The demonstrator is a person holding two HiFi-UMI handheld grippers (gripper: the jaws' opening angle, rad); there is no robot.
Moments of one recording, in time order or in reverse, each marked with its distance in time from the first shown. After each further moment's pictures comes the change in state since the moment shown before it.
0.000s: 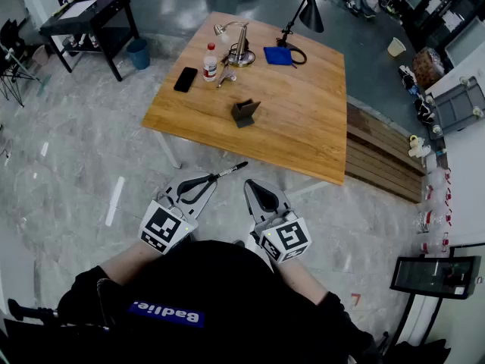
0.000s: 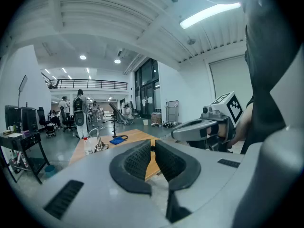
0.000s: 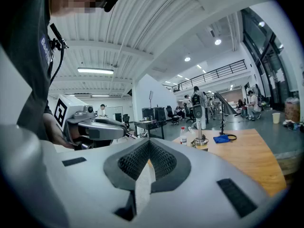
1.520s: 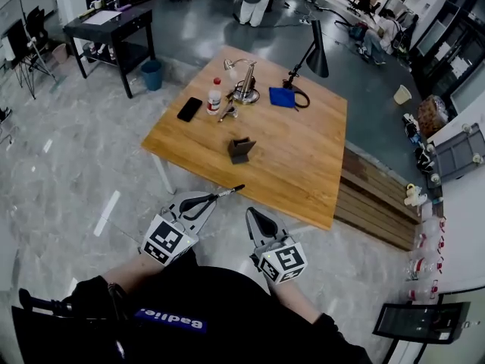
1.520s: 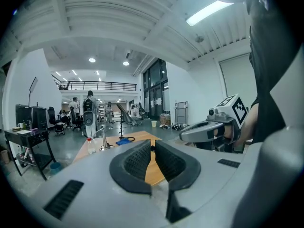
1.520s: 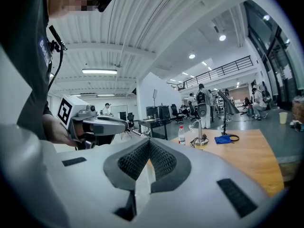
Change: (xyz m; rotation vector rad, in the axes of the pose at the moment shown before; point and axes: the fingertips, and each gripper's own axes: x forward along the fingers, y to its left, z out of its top) left arm 0.049 0.006 0.010 -0.034 -0.013 0.117; right arm -0.012 -0.059 -0.001 -0.010 0.020 0.075
